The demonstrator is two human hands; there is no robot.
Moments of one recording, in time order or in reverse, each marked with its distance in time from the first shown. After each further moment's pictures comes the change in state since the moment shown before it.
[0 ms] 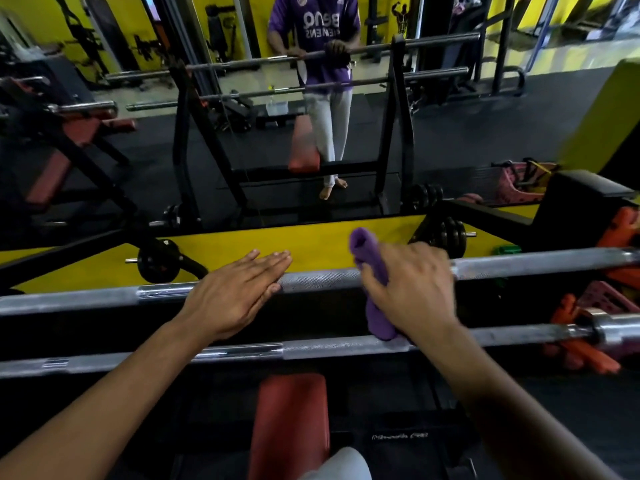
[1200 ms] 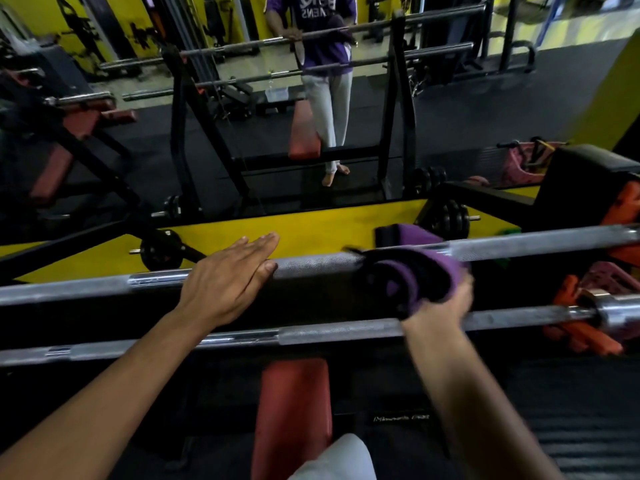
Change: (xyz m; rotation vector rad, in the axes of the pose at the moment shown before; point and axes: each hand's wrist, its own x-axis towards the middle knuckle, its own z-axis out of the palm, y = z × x) left_hand 0.005 0.024 -0.009 -0.020 0.029 -0.278; right_hand -0.021 -0.005 -0.001 1.919 0.413 1.418
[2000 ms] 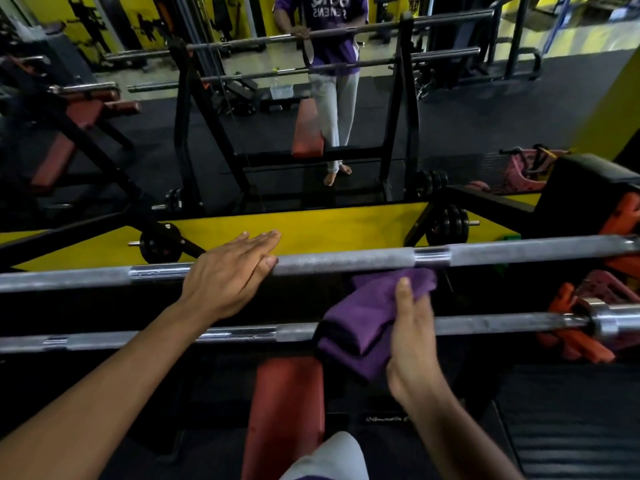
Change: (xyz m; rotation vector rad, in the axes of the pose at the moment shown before) left_hand 0.003 0.000 0.003 -0.002 0.005 -0.004; right_hand -0.033 0.031 -0.037 -0.567 -0.236 -0.124
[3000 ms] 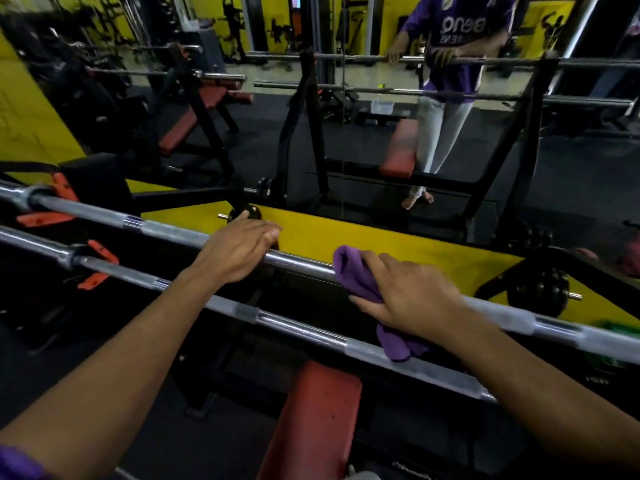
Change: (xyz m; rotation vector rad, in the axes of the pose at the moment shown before) left_hand -0.063 -0.134 -0.023 -0.058 -0.031 -0.384; right_hand 0.048 -0.029 0.120 -1.757 -0.794 -1.306
